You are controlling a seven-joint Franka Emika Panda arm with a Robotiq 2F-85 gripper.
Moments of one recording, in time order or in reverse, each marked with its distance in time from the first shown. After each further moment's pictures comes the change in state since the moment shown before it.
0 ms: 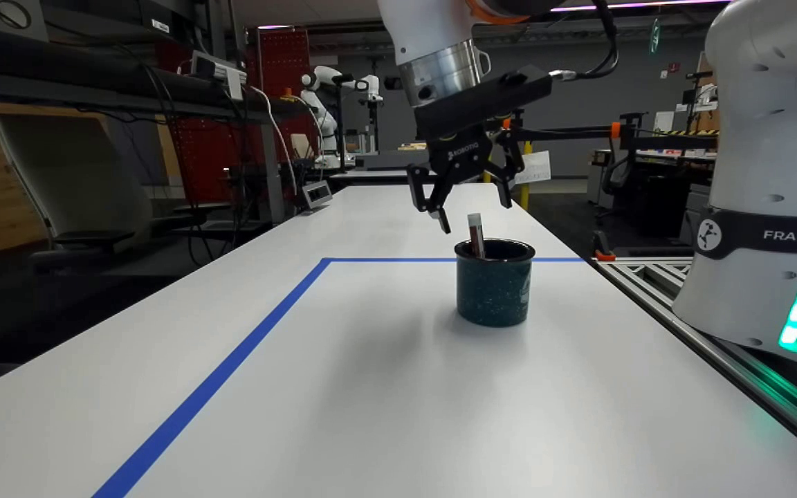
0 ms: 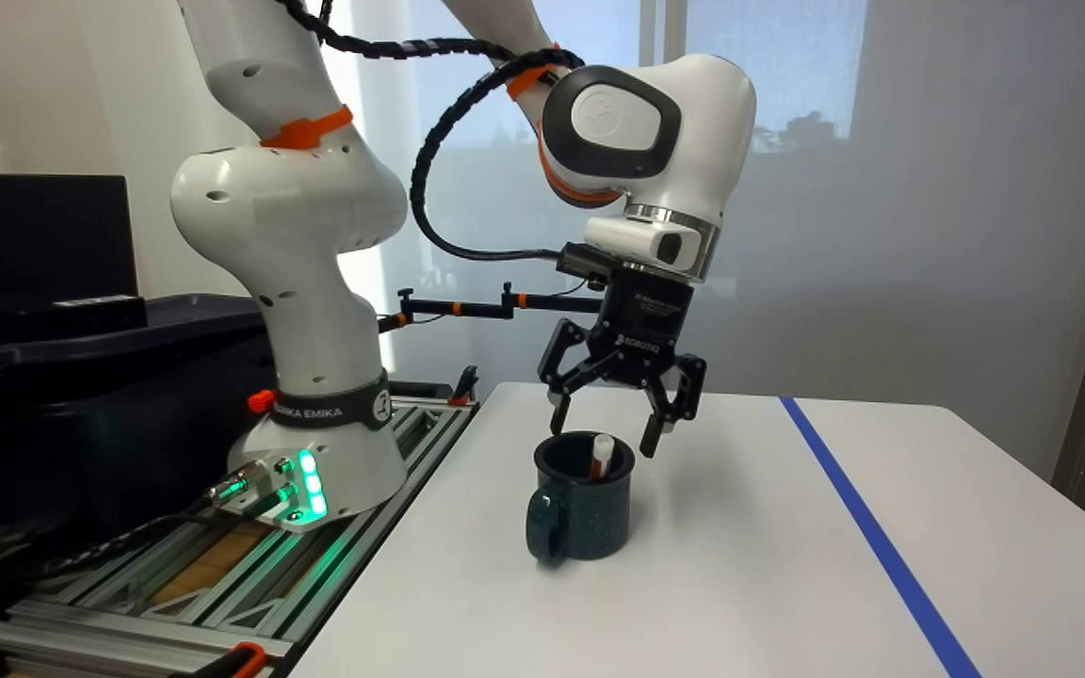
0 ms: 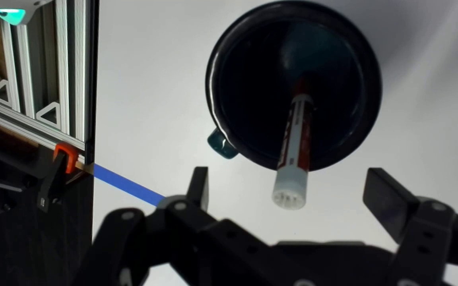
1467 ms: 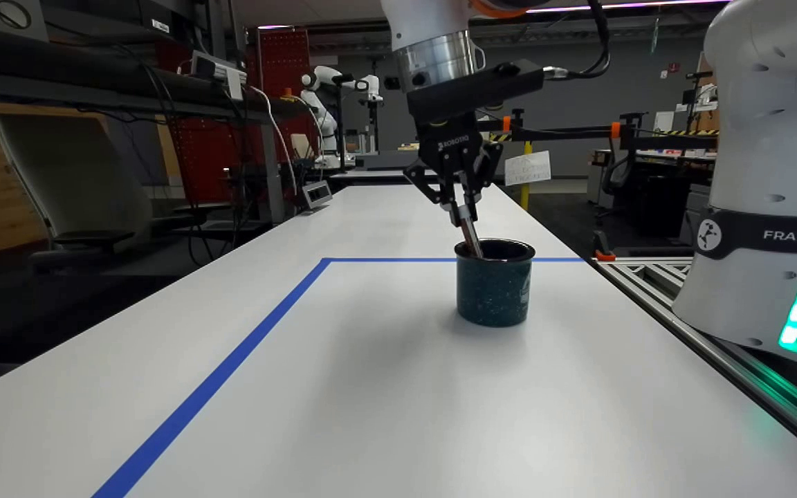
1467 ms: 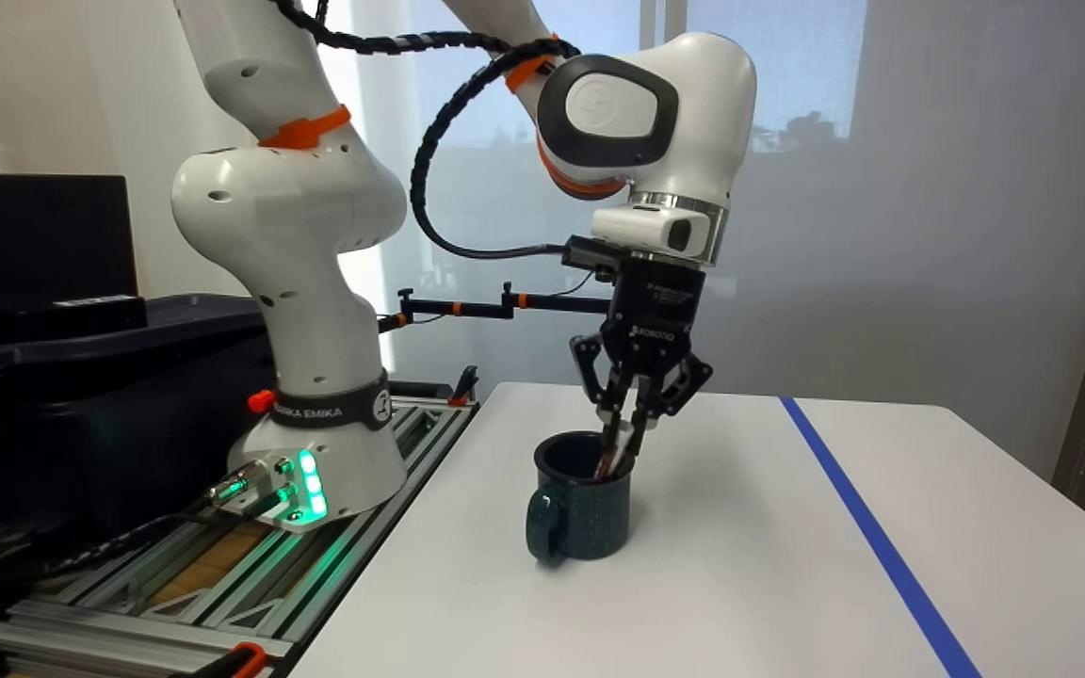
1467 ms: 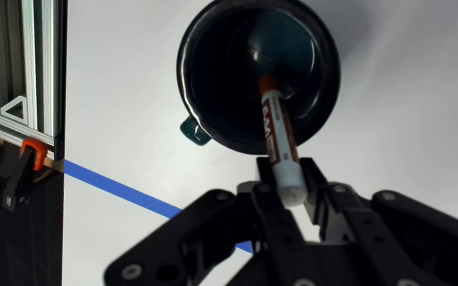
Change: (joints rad) arm 0.014 -0.028 -0.035 0.001 0.024 0.053 -0.051
